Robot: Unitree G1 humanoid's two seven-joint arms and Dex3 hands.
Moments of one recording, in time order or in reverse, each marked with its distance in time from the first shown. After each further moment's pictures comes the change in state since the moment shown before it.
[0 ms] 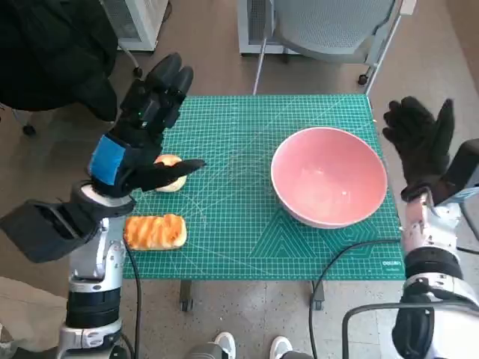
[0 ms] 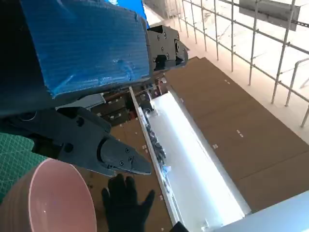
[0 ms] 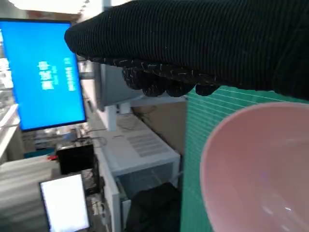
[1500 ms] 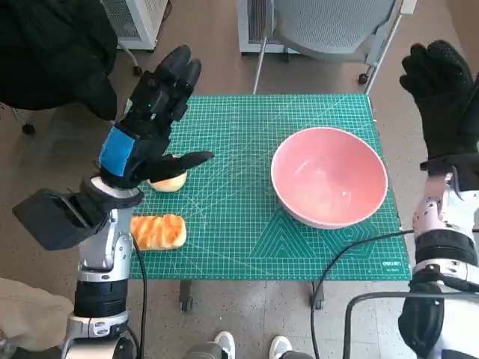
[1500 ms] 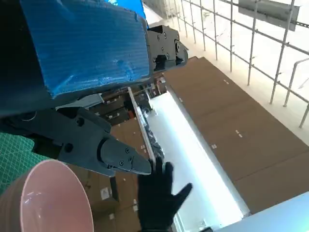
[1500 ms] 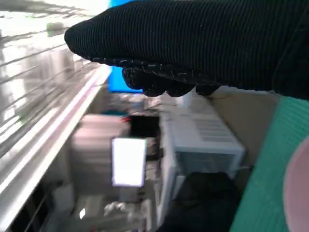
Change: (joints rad) left arm -0.067 -0.035 -0.013 0.115 0.031 -0.062 0.000; right arm -0.099 -0.054 0.011 -0.031 0.106 -0.160 0.161
